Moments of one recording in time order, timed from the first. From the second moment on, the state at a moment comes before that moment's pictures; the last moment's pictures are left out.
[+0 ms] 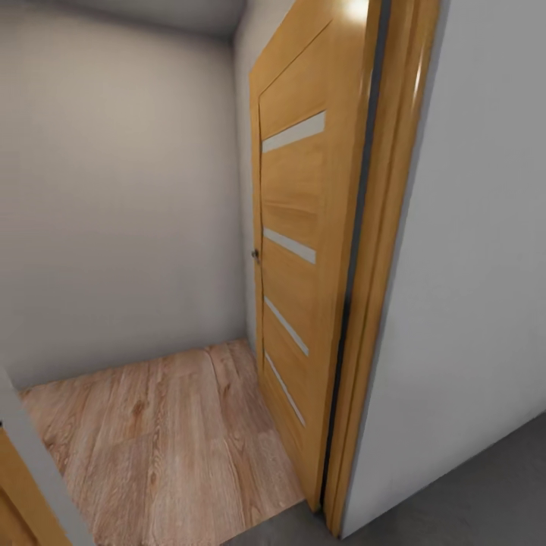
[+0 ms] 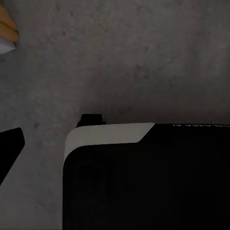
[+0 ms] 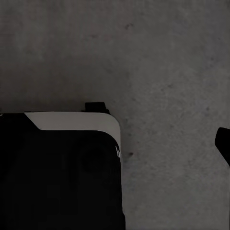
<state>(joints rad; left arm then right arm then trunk) -0.17 -0.06 0.01 -0.01 0.00 -0.11 0.05 -0.16 0.05 0.64 0.03 -0.61 -0.12 -0.20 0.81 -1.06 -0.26</state>
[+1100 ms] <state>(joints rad) -0.17 -0.06 0.01 -0.01 0.00 -0.11 0.05 -0.16 0.05 0.64 0.03 -0.61 -0.12 -0.20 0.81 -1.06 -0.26</state>
